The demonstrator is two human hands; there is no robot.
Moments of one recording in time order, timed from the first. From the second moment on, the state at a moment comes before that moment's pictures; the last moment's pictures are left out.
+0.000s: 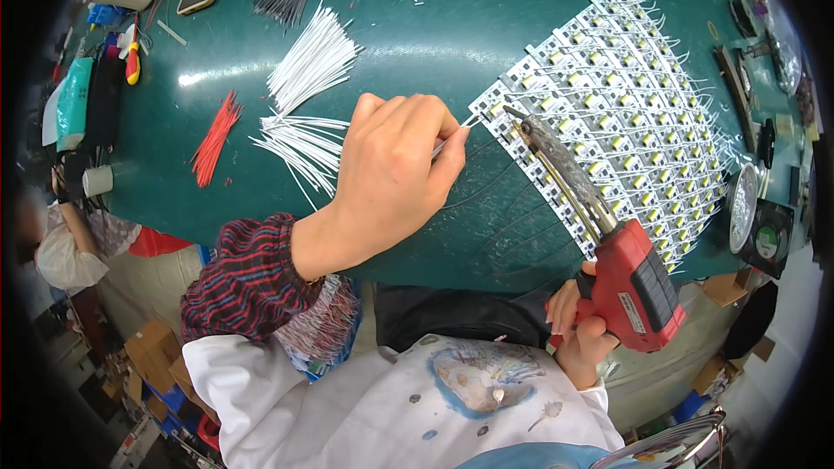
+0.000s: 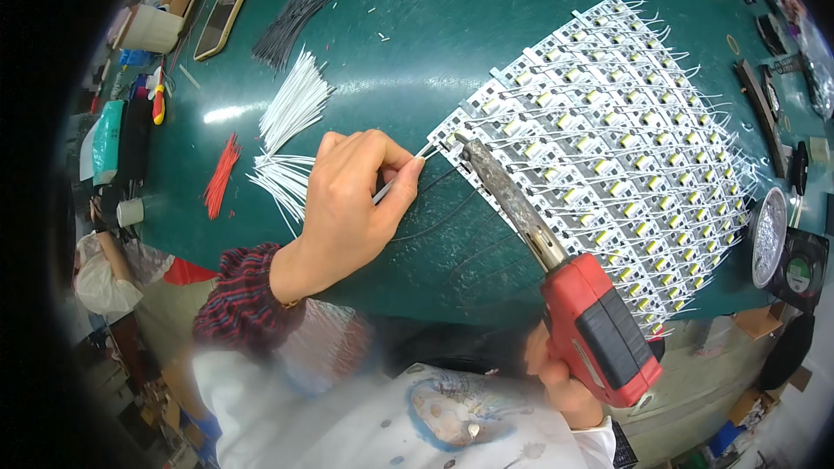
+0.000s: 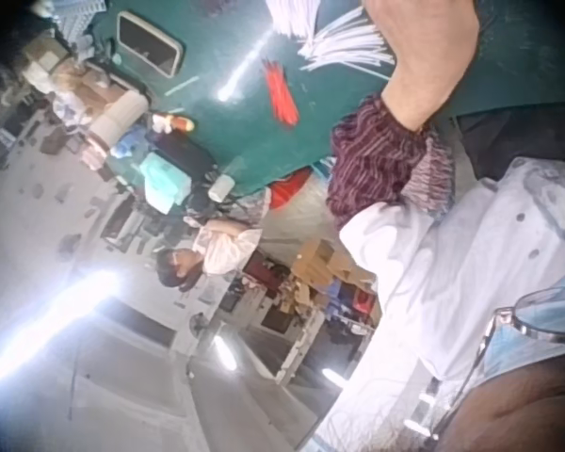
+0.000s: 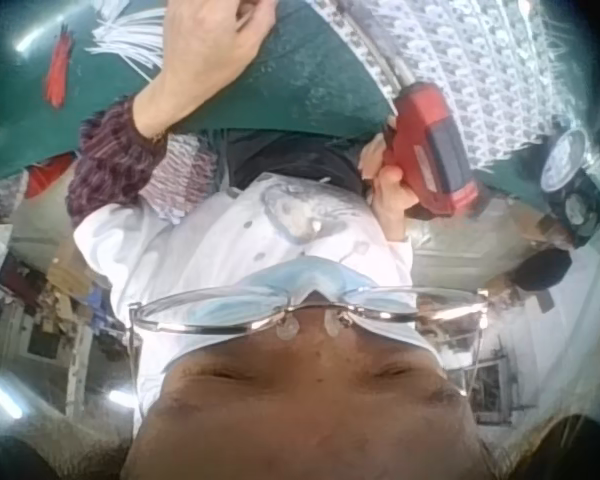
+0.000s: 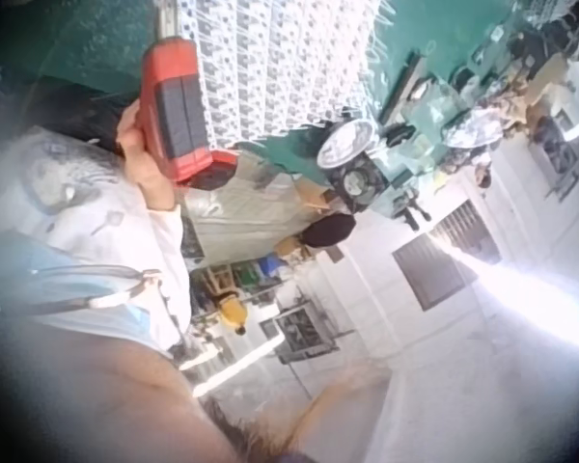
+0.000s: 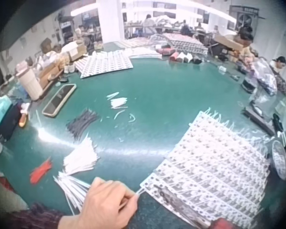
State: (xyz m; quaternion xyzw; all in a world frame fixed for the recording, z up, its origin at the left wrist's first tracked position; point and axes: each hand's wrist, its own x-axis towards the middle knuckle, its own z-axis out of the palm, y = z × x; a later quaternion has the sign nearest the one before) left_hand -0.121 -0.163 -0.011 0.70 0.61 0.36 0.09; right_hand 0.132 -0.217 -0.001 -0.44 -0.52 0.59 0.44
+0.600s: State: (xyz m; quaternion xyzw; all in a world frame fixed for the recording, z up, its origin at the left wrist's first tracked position) left_hand -0.108 -0.171 0.004 0.66 0.65 0.33 0.18; right_hand 0.166 -0.239 -0.001 -0.43 -0.50 0.60 0.45
